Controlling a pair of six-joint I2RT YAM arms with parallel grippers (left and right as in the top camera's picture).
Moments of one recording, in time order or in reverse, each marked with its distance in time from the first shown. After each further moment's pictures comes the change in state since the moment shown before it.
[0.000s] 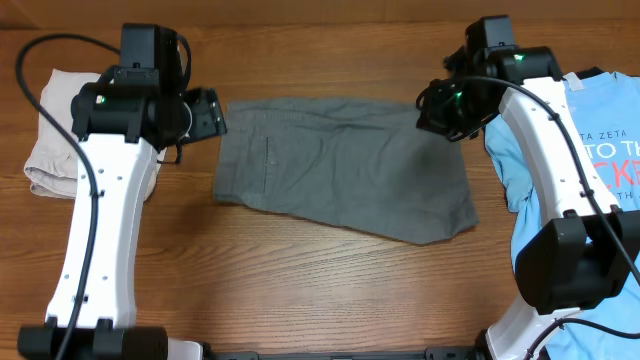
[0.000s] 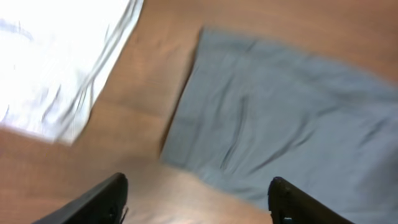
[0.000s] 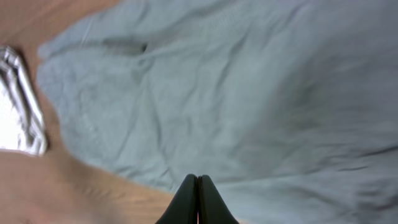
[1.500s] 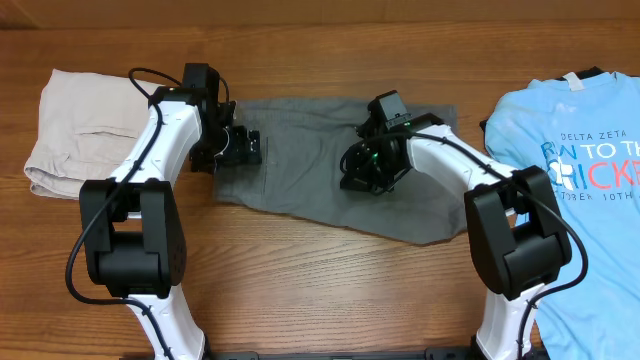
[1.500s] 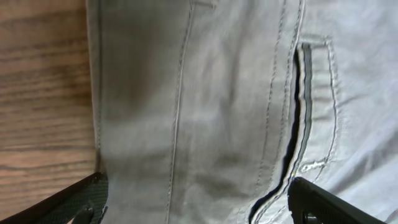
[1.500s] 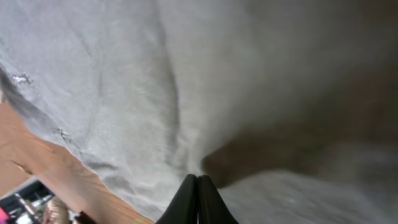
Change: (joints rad) left arm 0.013 0.419 -0.195 0.262 0.212 0.222; right arm 0.290 0.146 -0.406 0.510 -0.158 0.151
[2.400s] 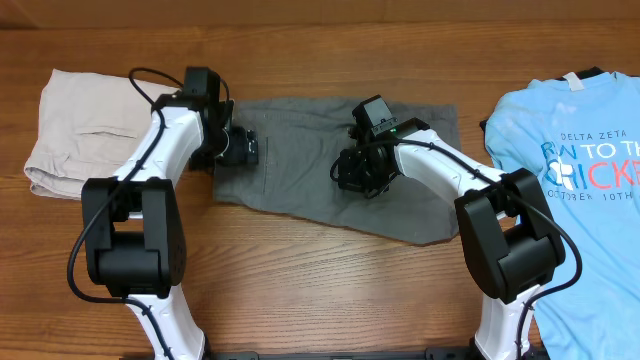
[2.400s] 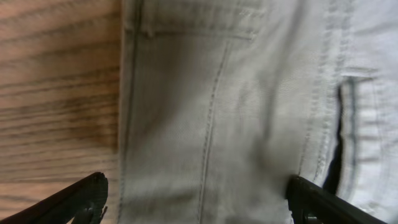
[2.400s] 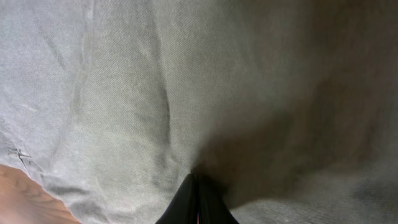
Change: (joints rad) left arm 0.000 0.000 -0.079 0.137 -0.069 0.000; right arm 0.050 0.000 0.000 0.021 0.156 0.008
